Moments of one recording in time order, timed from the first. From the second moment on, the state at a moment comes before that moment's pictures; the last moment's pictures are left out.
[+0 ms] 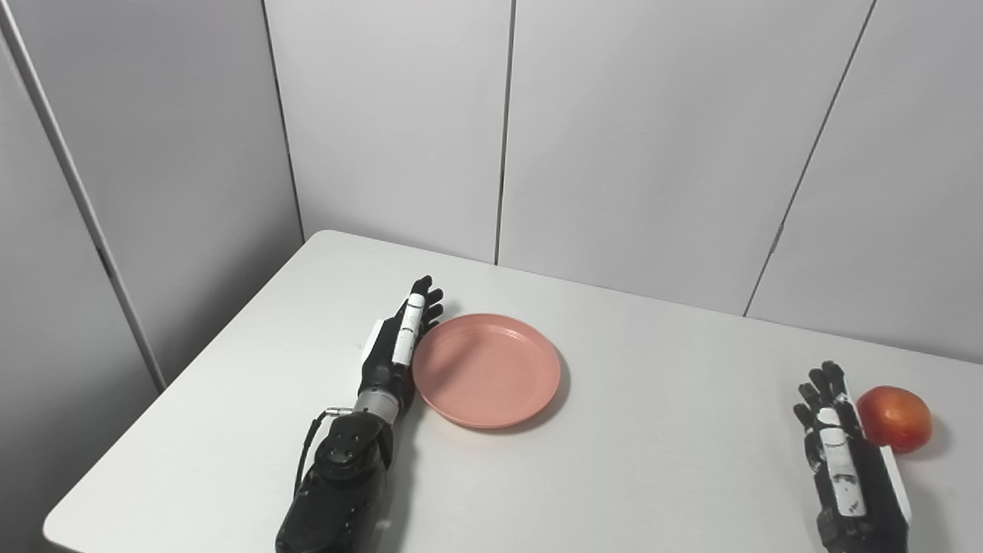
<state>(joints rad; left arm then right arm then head) -0.37 0.11 0.14 0.39 -0.17 -0.01 0.02 -0.24 -0.10 -0.04 0.25 0.17 -0.20 0.17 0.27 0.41</state>
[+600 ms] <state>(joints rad) -0.37 0.03 0.07 0.37 -0.17 -0.01 -0.02 -0.24 -0.10 -0.04 0.25 0.17 -0.20 0.17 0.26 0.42</state>
